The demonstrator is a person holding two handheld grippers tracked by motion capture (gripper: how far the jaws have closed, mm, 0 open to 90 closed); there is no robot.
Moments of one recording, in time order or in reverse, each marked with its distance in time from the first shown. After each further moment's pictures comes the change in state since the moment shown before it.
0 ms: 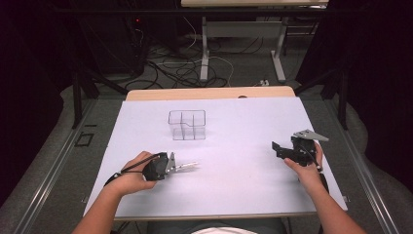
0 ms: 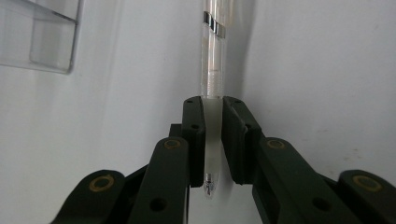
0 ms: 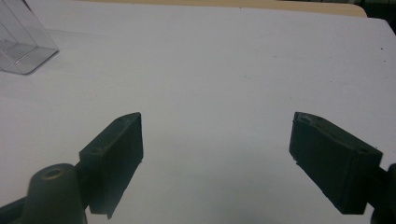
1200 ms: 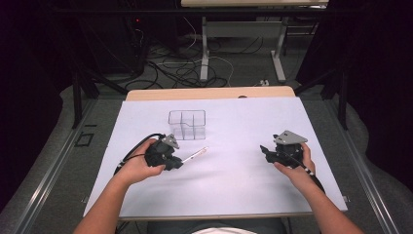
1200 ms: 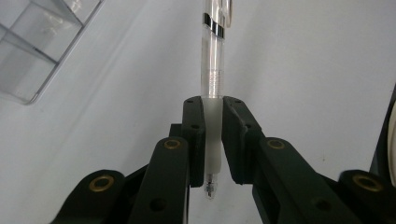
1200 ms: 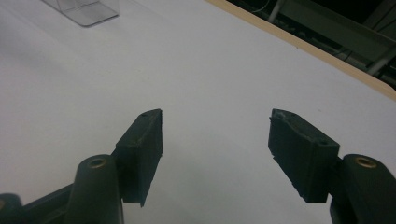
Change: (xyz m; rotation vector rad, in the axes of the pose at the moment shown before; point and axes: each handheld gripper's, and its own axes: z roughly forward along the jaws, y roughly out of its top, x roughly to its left) left arm 0.033 0.027 -0.027 -0.200 -0.283 -0.337; right arm 0.044 0.011 0.001 0.007 0.076 -0.408
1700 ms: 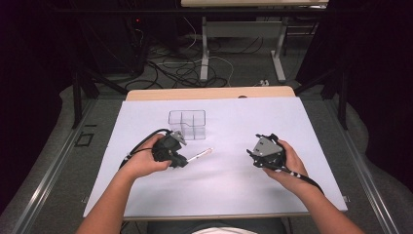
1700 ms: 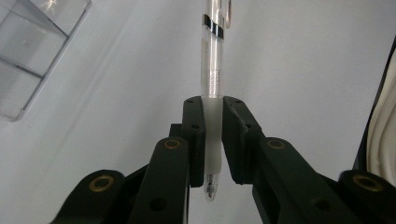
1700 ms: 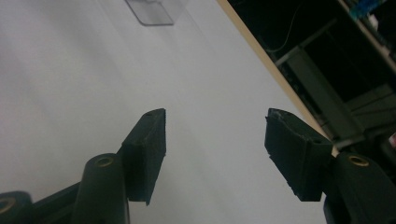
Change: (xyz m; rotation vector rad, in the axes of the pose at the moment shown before) left arm 0.001 0.024 0.001 0.063 -0.040 -0.003; right arm 0.048 0.034 -0.003 -0.007 0.017 -0.452
